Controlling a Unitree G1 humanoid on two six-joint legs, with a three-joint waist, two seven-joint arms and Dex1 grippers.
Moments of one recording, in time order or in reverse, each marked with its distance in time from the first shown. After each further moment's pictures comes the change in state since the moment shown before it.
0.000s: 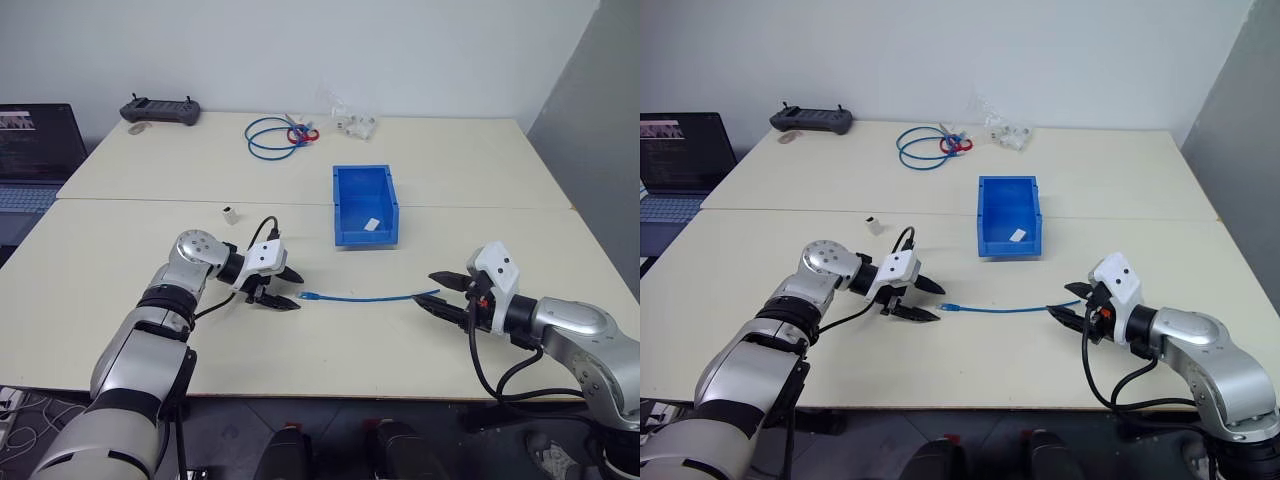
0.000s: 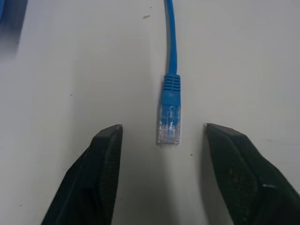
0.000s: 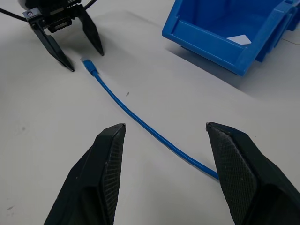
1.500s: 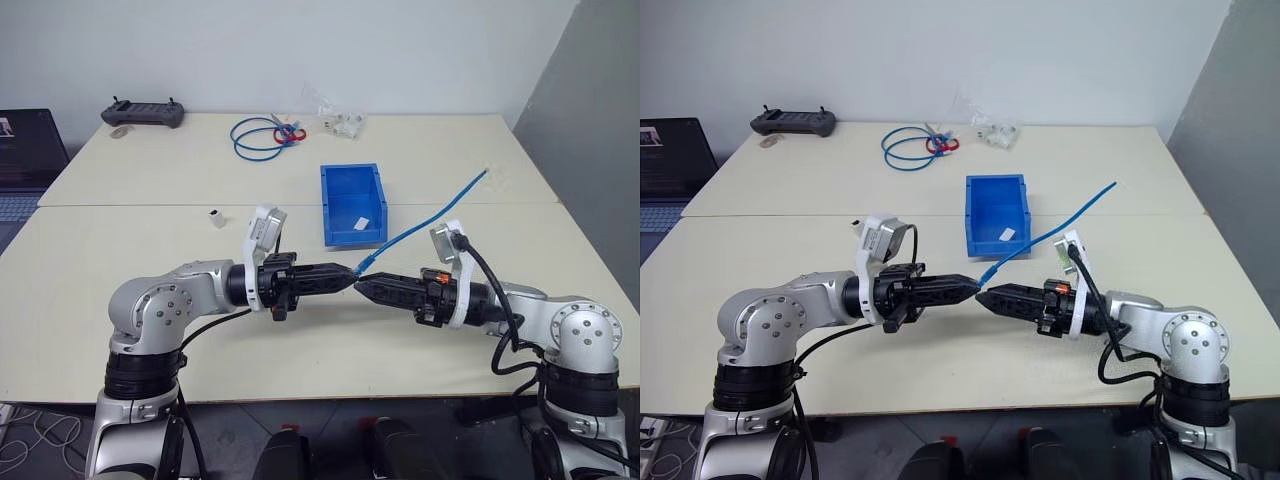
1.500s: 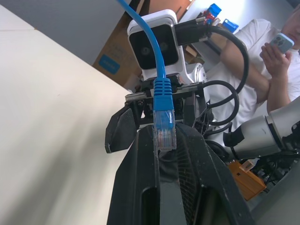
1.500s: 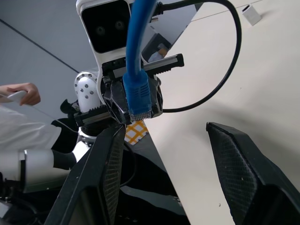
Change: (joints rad) left arm 0.420 -0.056 0.389 -1.354 -0.948 1.591 0.508; right arm -0.294 0.254 -0.106 0.251 0.998 0.477 -0.392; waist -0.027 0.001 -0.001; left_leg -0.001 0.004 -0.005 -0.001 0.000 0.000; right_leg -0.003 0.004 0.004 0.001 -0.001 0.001
